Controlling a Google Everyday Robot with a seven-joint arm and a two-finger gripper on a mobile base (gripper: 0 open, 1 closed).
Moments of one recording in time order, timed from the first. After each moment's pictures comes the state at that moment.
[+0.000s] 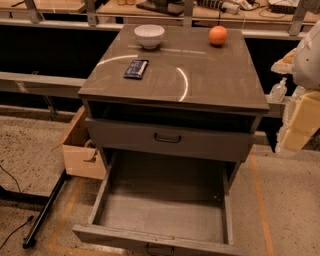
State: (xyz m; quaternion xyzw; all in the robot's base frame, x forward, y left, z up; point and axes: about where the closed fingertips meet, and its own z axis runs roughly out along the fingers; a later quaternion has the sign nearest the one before) arm 0.438 -0.217 0.976 -0.60 0.78 -0.03 0.16
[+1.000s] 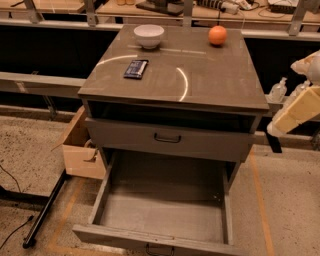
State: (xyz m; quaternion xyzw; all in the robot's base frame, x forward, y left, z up) arm 0.490 -0.254 0.958 -0.49 0.83 0.02 0.27
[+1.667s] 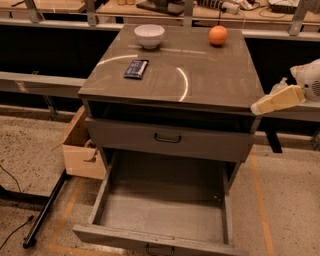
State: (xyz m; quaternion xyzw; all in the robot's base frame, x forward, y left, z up) arm 0.593 -0.298 0.913 -0.34 0.84 0.08 0.42
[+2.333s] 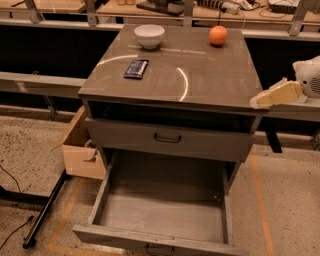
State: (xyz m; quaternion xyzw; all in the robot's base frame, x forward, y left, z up) arm 0.609 -0.302 0.919 -0.33 0.83 0.06 0.44
